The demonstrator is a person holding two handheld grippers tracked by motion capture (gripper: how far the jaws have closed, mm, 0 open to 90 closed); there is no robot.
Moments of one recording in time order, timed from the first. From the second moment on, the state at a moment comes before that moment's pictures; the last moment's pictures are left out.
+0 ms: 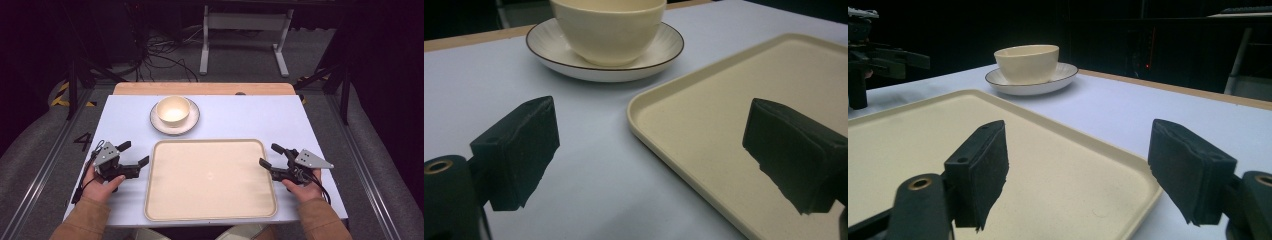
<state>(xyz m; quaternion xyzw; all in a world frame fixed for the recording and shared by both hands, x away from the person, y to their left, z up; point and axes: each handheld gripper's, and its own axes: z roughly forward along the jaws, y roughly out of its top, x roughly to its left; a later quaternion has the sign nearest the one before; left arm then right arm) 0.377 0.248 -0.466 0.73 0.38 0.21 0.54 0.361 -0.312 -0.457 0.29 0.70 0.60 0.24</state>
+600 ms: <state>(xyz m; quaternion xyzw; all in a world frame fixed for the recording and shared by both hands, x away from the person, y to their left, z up) 0.383 0.237 -0.428 0.72 0.37 0.21 0.55 0.362 -0.312 -0.458 0.29 0.70 0.60 0.24</state>
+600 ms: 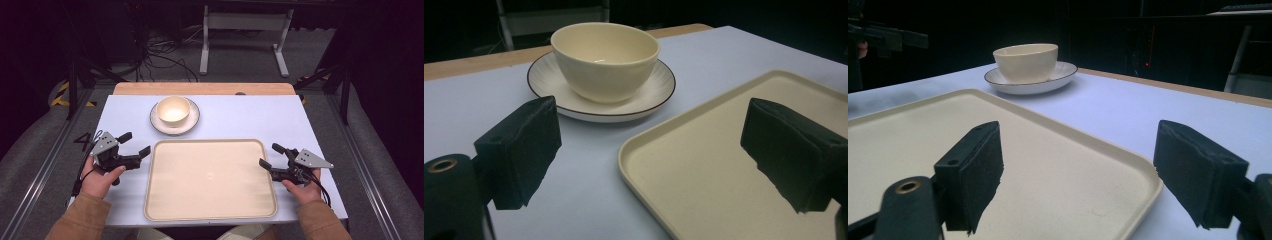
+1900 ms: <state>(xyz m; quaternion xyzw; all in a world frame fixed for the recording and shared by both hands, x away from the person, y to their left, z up) 0.446 0.223 -0.380 0.71 0.40 0.21 0.54 0.358 -0.314 -0.459 0.29 0.69 0.61 0.25</state>
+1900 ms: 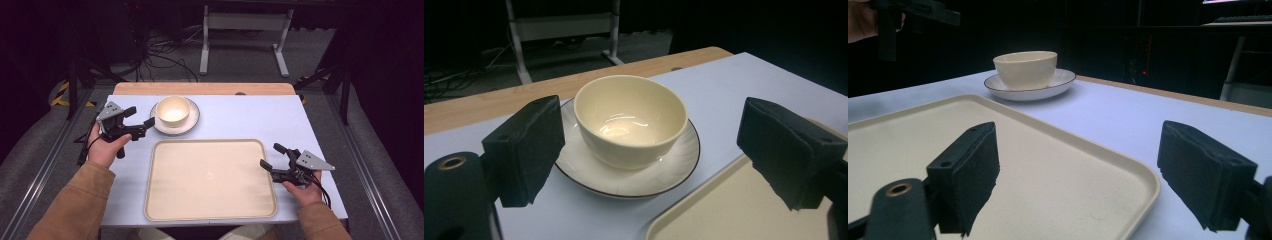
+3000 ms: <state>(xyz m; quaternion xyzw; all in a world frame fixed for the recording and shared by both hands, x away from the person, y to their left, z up) 0.516 0.196 -0.384 0.72 0.45 0.20 0.49 0.357 -0.313 -0.459 0.29 0.69 0.61 0.25</state>
